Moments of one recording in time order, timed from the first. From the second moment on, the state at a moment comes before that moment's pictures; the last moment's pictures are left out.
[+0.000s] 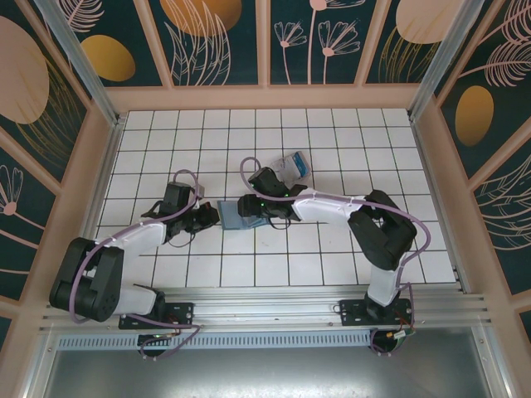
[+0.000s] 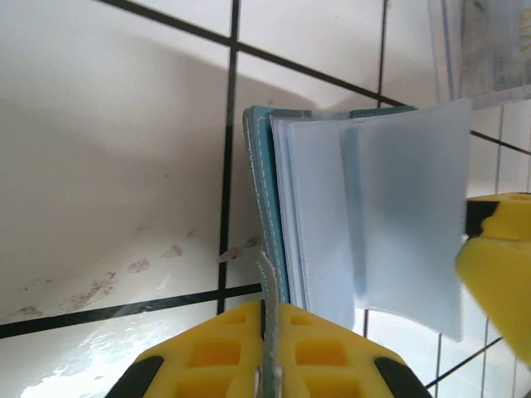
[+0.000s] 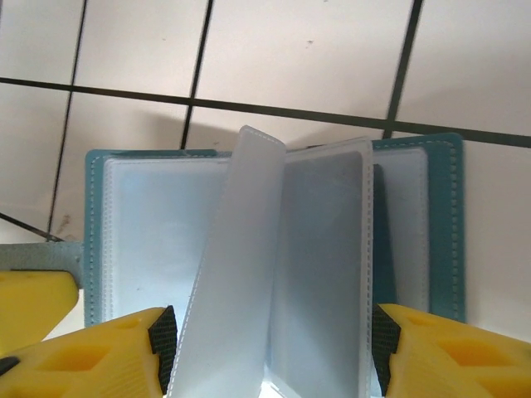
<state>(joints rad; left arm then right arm) -0.29 1.37 0.54 -0.08 0.42 -0.66 0.86 1.83 1.17 -0.25 -0.04 0.70</state>
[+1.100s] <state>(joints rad) -0.30 1.48 0.89 -0.19 0.35 -0.59 0.42 1.60 1.15 -0.36 0.05 0.47</state>
